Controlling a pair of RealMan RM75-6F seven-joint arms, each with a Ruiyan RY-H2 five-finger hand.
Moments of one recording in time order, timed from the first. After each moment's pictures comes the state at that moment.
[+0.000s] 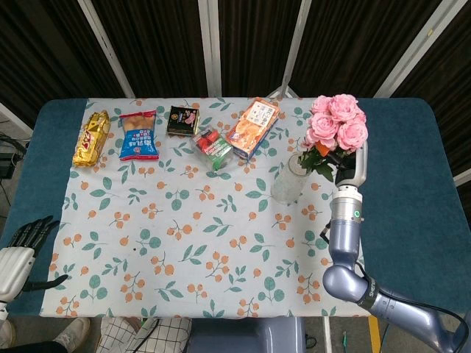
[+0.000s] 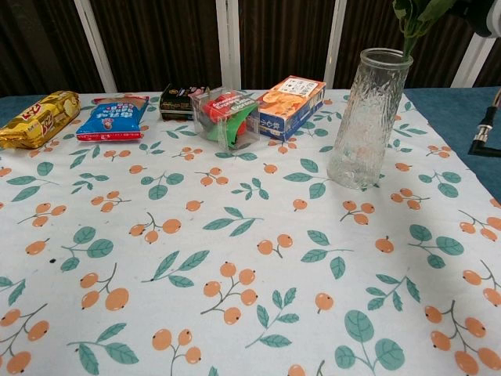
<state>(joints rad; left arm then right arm) -0.09 -1.05 0.06 -1.65 1.57 1.40 -0.12 0.65 -1.63 0.74 -1.64 -0.75 1.30 0.57</state>
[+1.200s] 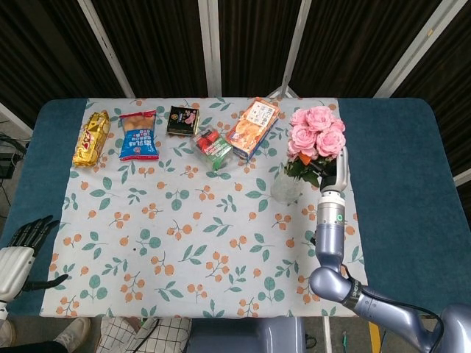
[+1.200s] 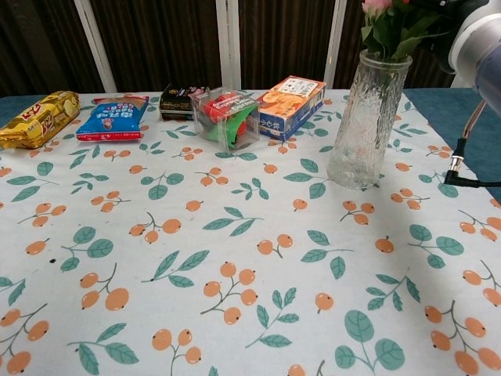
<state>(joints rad) -0.09 -1.04 0.06 -1.66 1.57 1.40 -0.13 0.66 -1.73 0.72 -1.54 -0.80 1.24 0.54</state>
